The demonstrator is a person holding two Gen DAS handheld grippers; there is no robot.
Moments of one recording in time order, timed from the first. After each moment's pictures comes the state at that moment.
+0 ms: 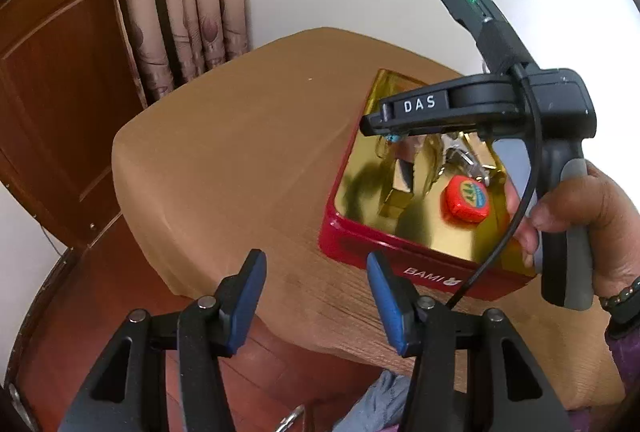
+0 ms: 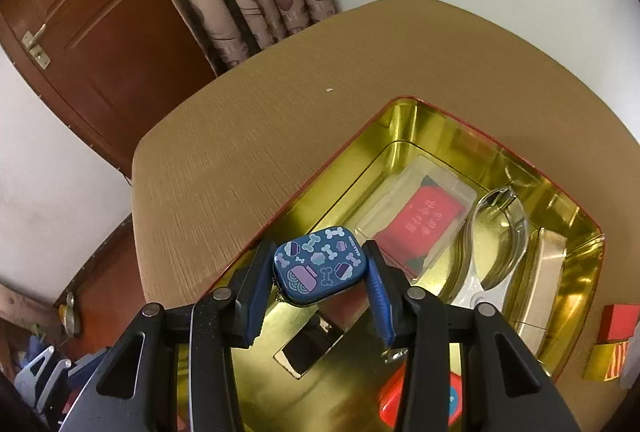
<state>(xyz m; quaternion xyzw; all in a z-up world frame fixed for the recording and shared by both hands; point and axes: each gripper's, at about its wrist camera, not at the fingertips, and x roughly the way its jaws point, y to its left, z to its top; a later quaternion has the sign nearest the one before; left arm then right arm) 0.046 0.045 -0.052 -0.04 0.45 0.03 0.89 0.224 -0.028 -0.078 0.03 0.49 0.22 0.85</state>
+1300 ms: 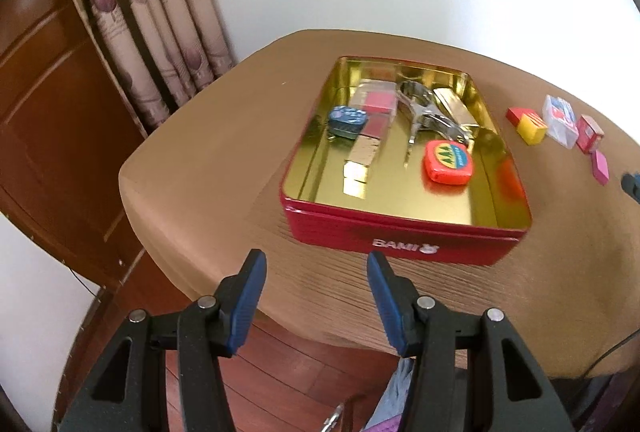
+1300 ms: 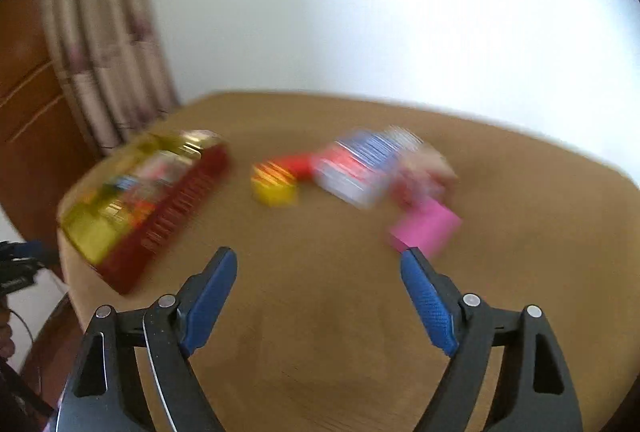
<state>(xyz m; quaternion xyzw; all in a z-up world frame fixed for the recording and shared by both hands) 0.032 -0.005 -0.055 0.07 0.44 0.02 0.90 -0.027 -0.325 -0.090 0.10 0.34 -0.07 0.93</state>
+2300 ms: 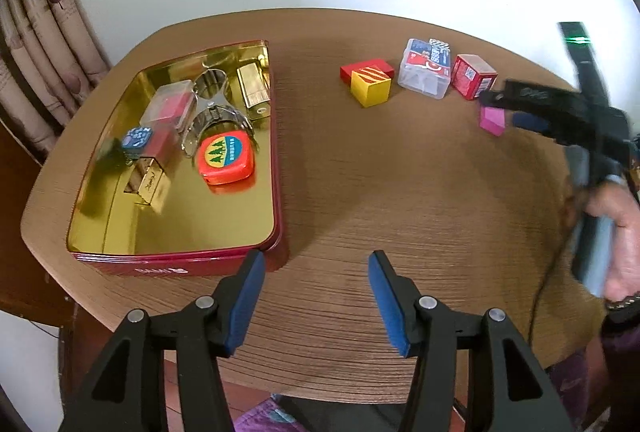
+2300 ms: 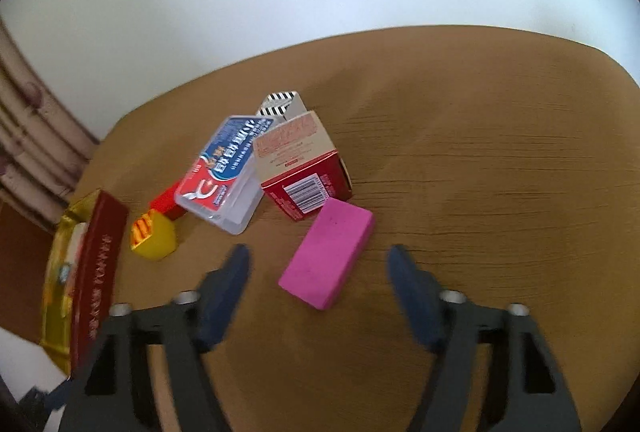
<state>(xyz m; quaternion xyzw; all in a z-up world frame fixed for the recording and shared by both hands) 0.054 -0.148 -0.061 0.09 0.50 -0.14 0.85 0.059 -0.396 -0.124 0.25 0.43 -0.14 0.86</state>
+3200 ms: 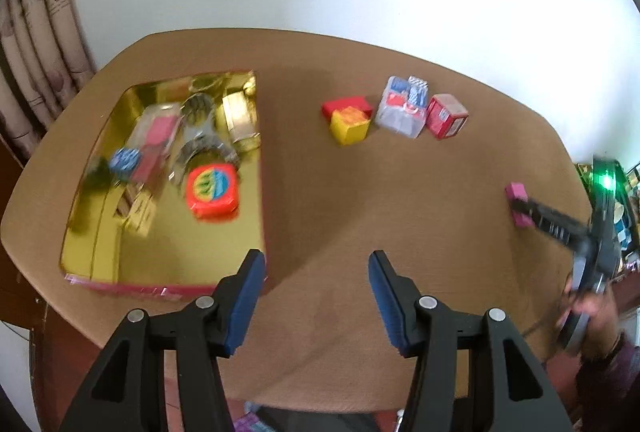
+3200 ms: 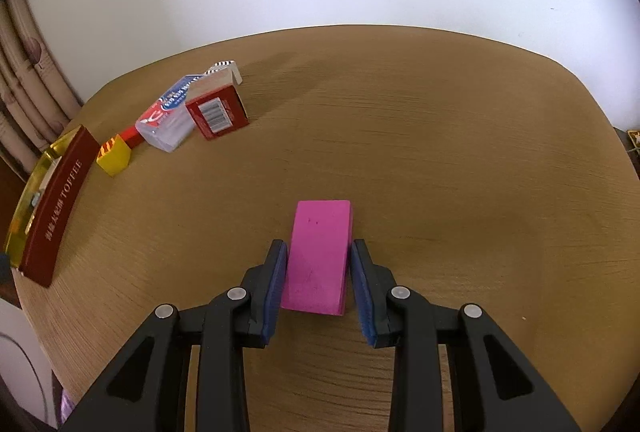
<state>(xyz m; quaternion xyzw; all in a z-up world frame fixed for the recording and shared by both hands) 0.068 -0.150 -0.031 0.03 0.49 -0.18 0.85 -0.075 -0.449 -0.128 0.18 0.42 -0.15 0.88</state>
